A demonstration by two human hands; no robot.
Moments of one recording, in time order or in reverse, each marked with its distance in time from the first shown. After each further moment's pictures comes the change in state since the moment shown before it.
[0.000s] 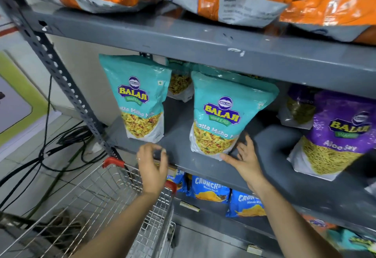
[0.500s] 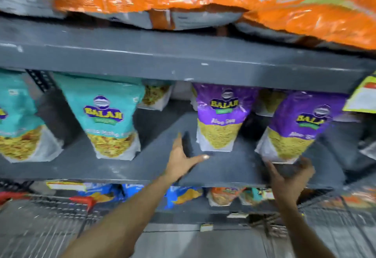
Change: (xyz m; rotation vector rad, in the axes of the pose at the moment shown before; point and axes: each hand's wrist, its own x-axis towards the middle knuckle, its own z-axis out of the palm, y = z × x) left_hand -0.104 0.188 0.215 -0.308 -0.979 -0.240; right_hand -0.131 0.047 -0.311 -0.318 1.093 -0.169
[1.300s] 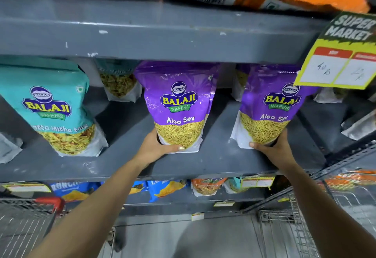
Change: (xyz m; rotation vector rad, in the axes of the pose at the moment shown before) left_hand 0.024 0.002 0.008 -0.021 -0.078 -0.048; right_hand 0.101 0.024 -0.020 0.015 -0.511 0.093
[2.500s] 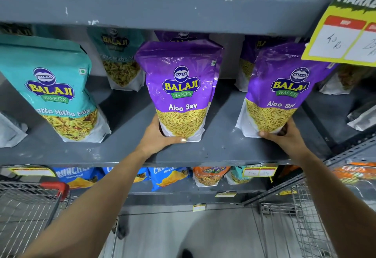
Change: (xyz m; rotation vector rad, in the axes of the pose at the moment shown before) left_hand -0.008 -0.006 0.005 0.042 0.057 0.093; right_hand 0.012 0.009 -0.019 0.090 -0.105 0.044
